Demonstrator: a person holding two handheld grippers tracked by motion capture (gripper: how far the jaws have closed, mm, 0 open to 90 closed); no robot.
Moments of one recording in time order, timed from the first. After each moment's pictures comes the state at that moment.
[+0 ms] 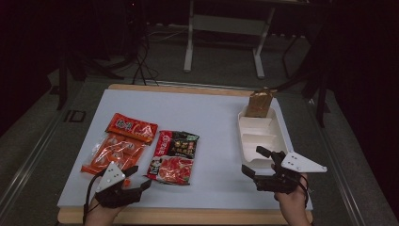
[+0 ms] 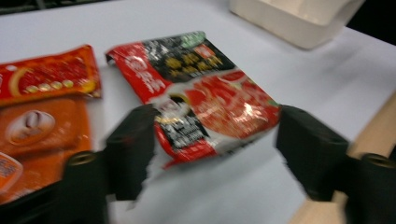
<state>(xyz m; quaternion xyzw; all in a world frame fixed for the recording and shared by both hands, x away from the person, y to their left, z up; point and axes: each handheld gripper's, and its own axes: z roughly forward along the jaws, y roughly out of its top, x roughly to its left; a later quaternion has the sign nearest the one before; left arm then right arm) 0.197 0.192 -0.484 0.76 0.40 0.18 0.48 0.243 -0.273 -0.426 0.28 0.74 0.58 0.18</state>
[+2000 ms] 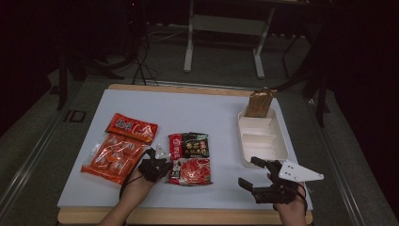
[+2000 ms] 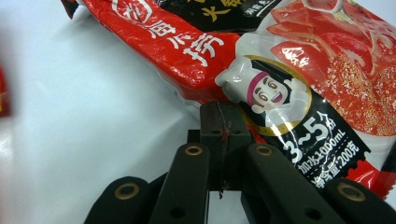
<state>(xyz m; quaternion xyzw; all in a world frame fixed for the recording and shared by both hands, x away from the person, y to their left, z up) 0.285 0.105 -0.519 0.85 0.40 0.12 0.32 0.225 -0.269 -0.436 0.26 0.76 0.58 0.13</state>
